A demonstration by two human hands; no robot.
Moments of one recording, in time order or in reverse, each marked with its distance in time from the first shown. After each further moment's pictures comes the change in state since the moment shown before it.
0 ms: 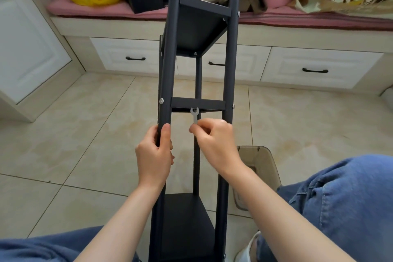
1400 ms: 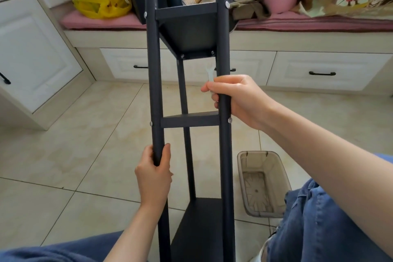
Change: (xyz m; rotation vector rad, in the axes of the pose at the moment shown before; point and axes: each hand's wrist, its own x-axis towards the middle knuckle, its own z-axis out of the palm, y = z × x) left_hand -0.012 -0.027 -0.020 0.001 0.095 -0.073; right_hand 0.067 -0.059 -0.073 0.441 -0.319 0.127
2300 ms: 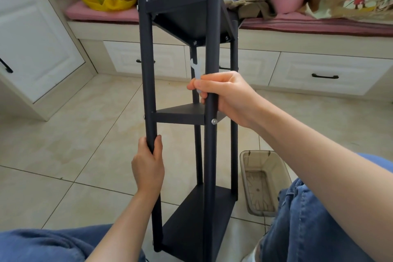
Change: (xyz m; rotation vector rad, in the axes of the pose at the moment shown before) left_hand 0.020 -0.016 0.002 0.198 0.072 0.003; right_hand 0.000 -0.008 0.024 0.030 -0.149 -0.063
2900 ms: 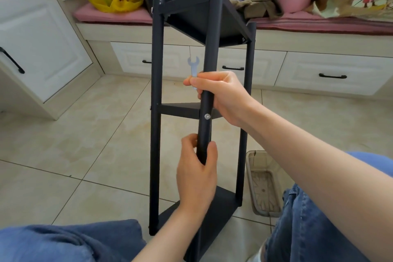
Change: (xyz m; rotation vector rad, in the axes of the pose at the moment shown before) left_hand -0.067 0.073 0.021 -0.206 -0.249 0.013; right_hand 0.016 0.007 0.021 0.012 0.096 -0.042
